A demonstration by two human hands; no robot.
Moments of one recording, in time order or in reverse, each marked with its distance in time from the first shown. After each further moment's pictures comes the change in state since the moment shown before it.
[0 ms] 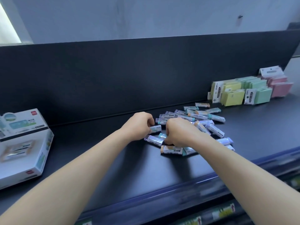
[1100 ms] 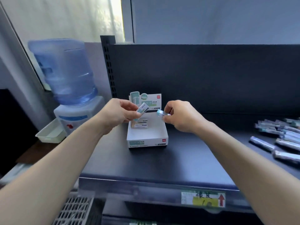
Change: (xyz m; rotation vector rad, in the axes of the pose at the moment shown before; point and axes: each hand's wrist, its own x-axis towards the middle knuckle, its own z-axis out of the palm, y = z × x) left_hand -0.225 -0.214 -0.180 -0.618 0.358 -0.428; right_hand 0.009 -0.291 0.007 0.355 0.133 -0.316
